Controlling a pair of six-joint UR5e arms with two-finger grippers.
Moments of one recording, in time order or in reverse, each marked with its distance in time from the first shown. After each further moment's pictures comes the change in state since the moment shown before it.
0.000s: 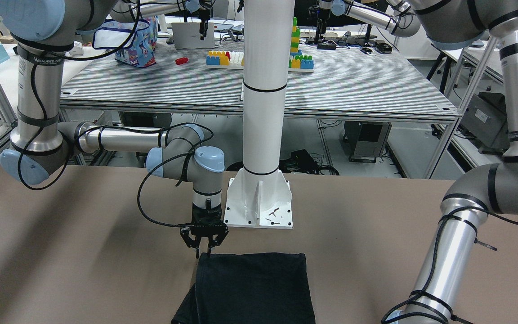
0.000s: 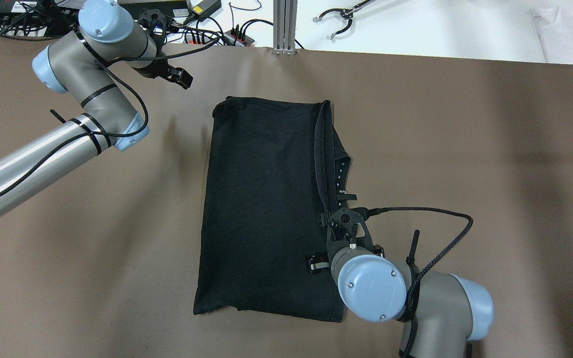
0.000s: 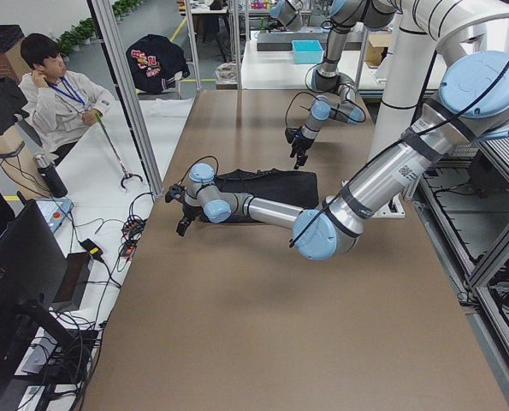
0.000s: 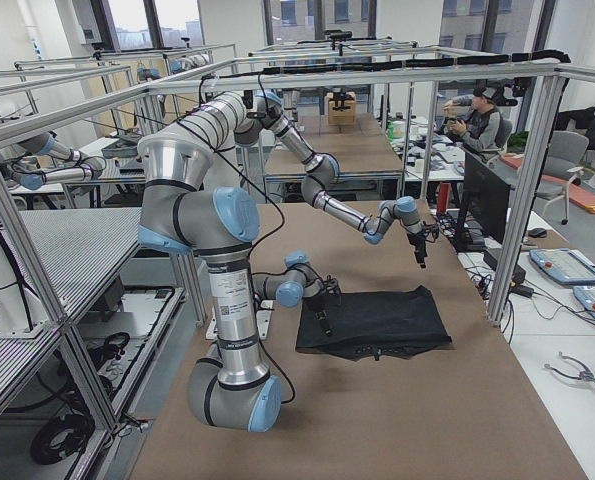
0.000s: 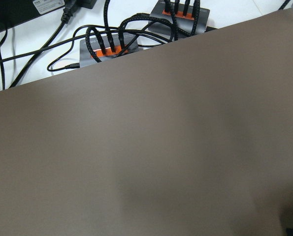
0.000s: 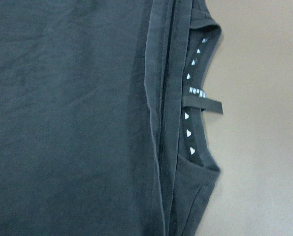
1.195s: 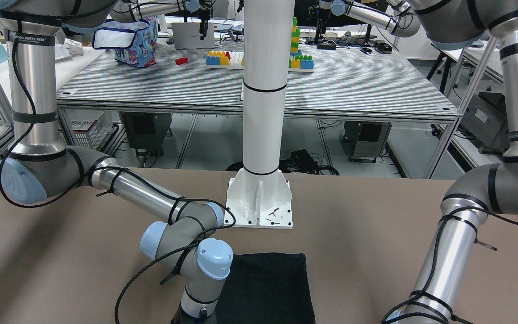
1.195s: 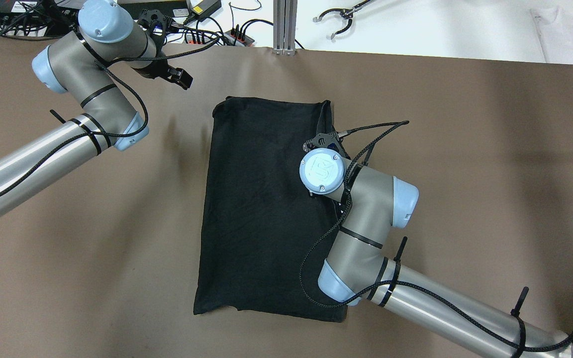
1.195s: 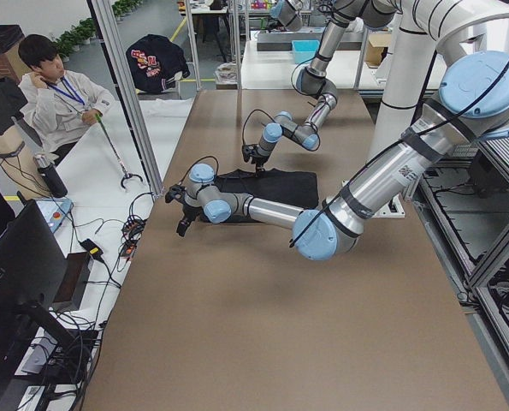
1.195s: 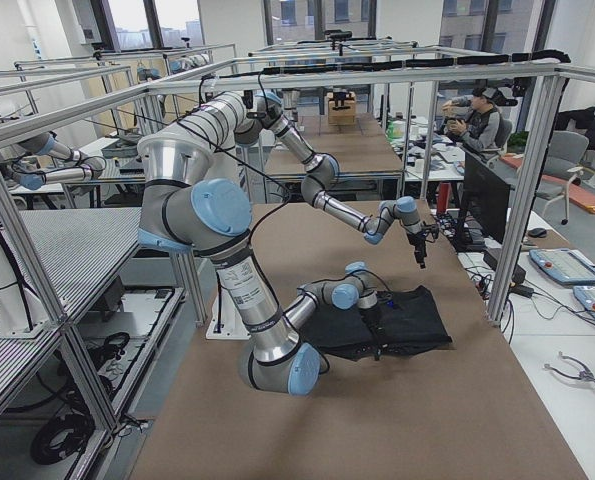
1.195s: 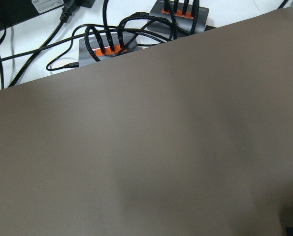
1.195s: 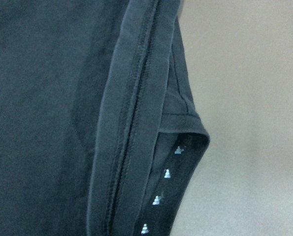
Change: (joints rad) left arm 0.000 0.001 0.000 0.000 -0.003 0.002; right arm 0.242 0.304 -0.557 0.017 0.109 -0.286
